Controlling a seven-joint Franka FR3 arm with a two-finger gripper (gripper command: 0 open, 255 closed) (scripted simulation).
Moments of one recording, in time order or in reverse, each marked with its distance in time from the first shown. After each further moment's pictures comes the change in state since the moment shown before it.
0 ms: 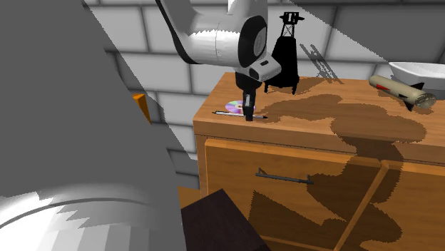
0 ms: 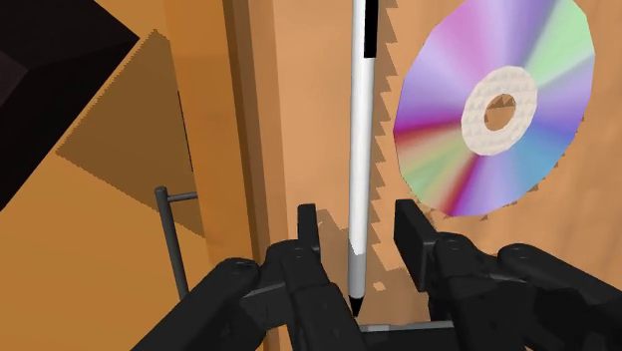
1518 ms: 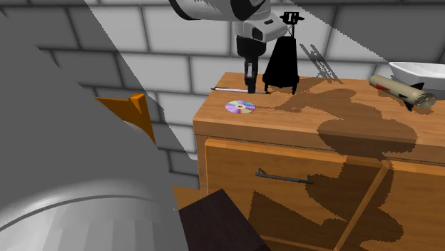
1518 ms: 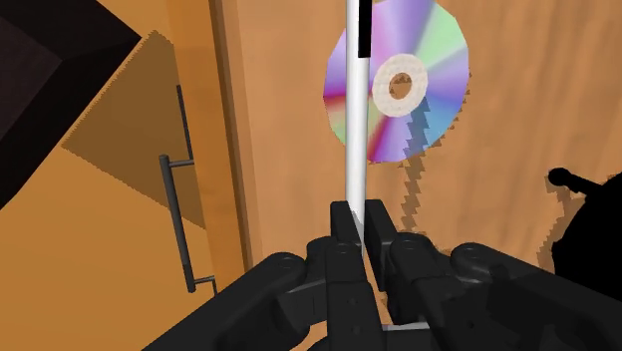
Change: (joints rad) arm 0.101 -0.190 -0.136 0.103 0.157 -0.260 -0.117
